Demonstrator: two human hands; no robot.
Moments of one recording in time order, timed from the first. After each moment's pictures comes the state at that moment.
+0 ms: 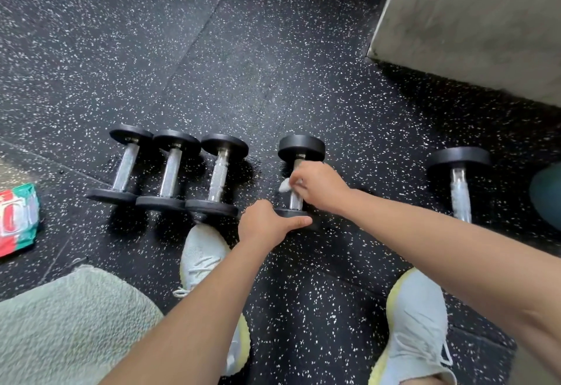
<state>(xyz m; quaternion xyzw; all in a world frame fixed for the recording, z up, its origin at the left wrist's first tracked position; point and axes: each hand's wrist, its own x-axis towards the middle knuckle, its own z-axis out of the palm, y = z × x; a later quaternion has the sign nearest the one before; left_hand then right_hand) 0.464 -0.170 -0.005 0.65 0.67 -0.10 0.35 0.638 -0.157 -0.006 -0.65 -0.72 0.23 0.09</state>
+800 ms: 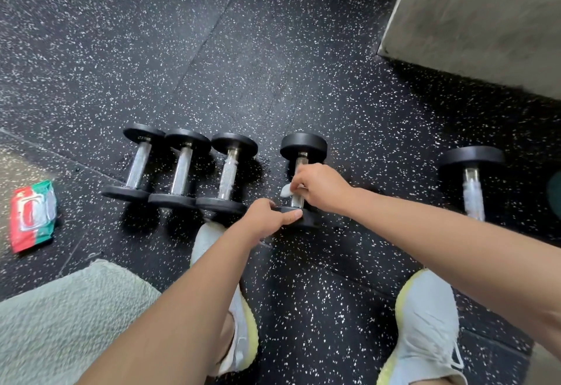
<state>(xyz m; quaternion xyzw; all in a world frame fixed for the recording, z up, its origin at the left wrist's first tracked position) 0.443 -0.148 -0.009 0.54 0.64 -0.08 0.55 0.628 -0.149 -0.015 -0.62 -0.74 0.25 0.06</state>
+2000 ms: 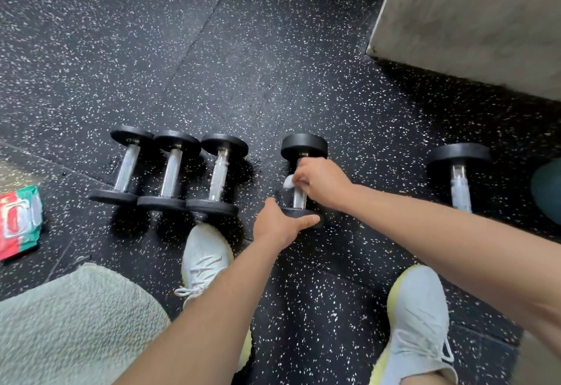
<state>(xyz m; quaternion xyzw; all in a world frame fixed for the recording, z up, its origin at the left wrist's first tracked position) 0.487 -0.184 0.002 0.58 0.68 -0.06 0.45 0.648 -0.156 -0.011 -0.65 -0.73 0.21 0.08</state>
